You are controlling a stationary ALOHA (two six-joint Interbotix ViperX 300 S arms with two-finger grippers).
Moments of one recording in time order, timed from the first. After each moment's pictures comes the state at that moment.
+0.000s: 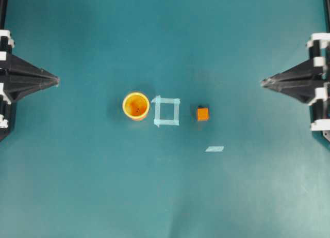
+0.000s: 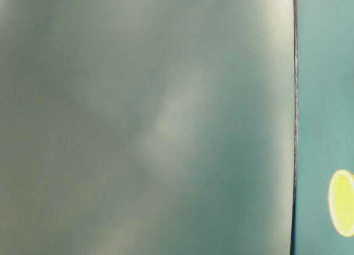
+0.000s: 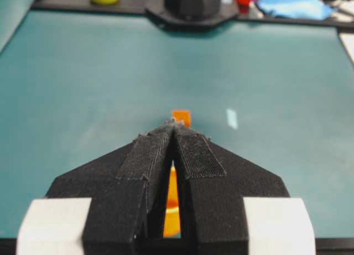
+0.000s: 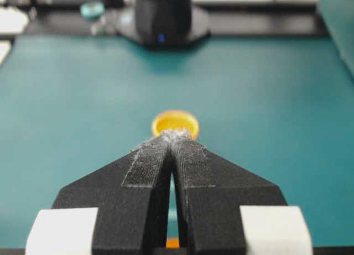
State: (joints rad) left arm 0.04 -1.05 1.16 0.00 -0.07 -0.03; right arm -0.03 -0.89 1.15 0.00 -0.18 0.00
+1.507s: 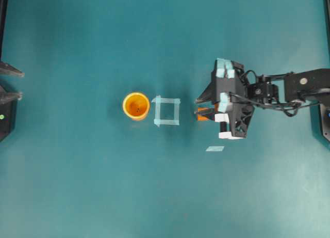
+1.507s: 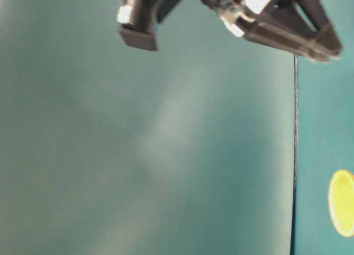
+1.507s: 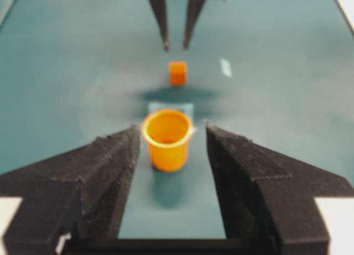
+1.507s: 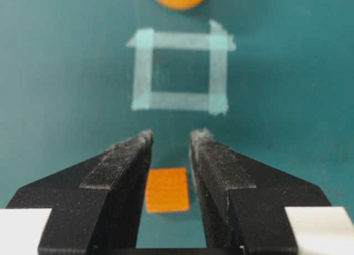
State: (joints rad) left arm 0.00 -1.38 1.14 0.02 0.37 0.01; right arm -0.03 -0.09 0.84 0.00 -0.06 -0.01
